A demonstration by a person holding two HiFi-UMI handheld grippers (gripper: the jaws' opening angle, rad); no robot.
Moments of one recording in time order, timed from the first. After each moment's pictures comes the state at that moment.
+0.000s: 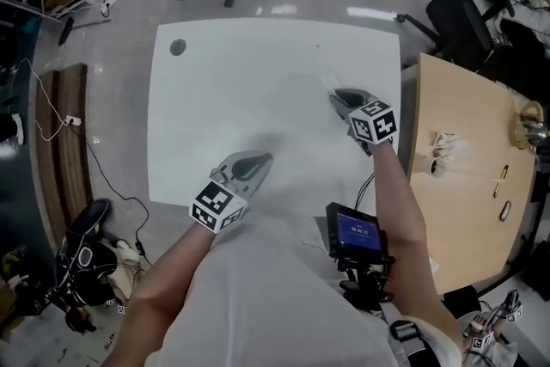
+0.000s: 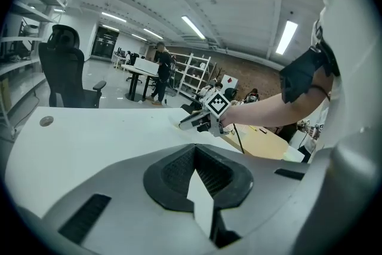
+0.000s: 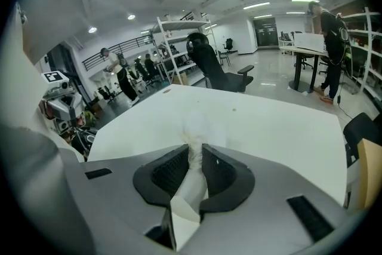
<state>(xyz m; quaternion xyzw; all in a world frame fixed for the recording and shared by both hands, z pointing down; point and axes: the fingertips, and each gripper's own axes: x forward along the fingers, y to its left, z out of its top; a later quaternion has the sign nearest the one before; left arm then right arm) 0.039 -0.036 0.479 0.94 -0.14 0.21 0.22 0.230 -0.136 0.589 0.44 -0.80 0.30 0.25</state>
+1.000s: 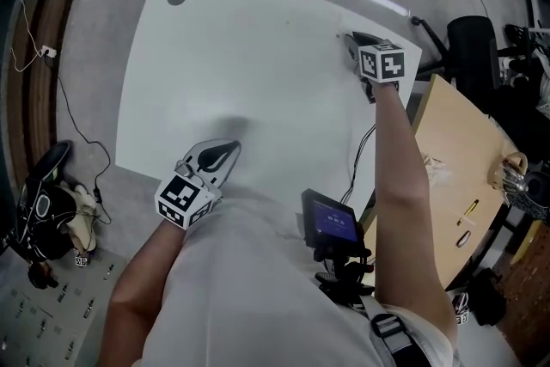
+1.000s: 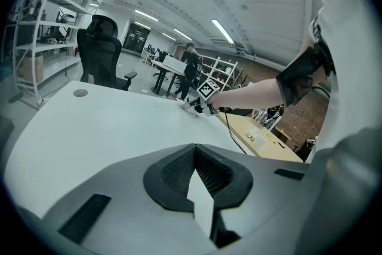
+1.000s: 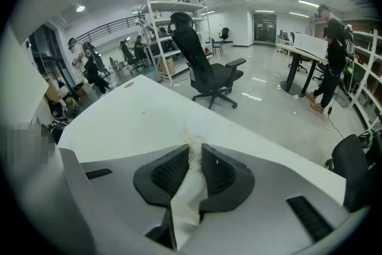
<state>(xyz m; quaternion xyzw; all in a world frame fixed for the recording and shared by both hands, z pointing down) -0.016 -0.055 0.503 0.90 -0.25 0.20 0.30 0.270 -0.291 0.624 0.47 -0.76 0.30 0.34</state>
